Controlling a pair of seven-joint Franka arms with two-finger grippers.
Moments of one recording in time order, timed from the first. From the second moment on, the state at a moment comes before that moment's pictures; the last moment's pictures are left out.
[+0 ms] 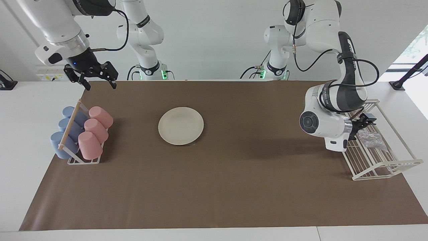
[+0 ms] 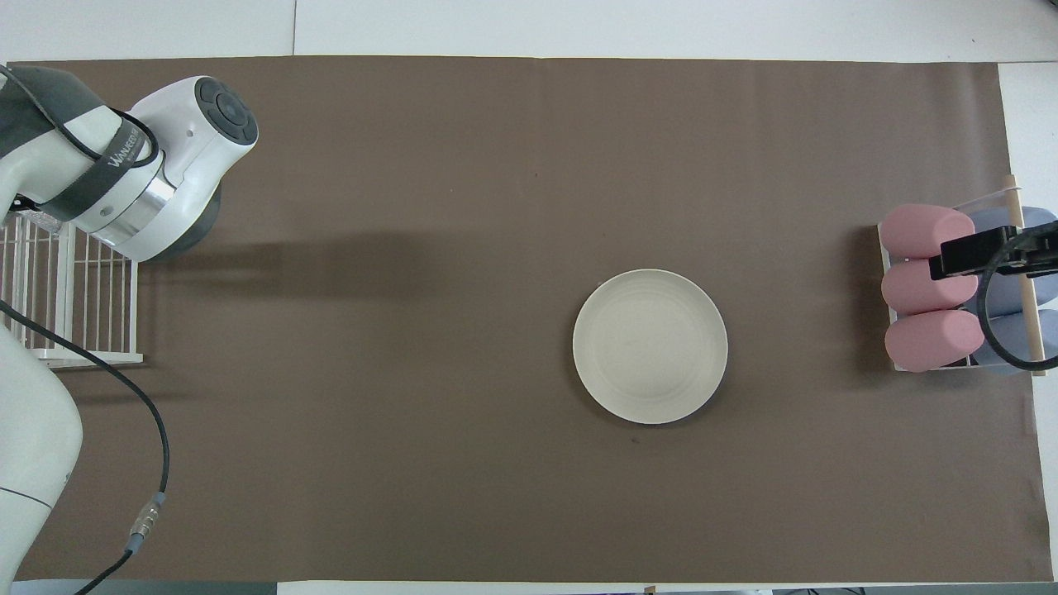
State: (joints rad) left arm -0.16 0.46 -0.04 -1.57 1.05 1.54 -0.68; right arm -0.04 -0.06 -0.02 -1.64 0.05 1.55 -0.06
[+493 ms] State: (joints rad) left arm -0.16 0.45 -0.03 -1.55 0.93 1.54 -0.68; right arm -0.04 -0.06 -0.02 -1.64 0.05 1.55 -0.06
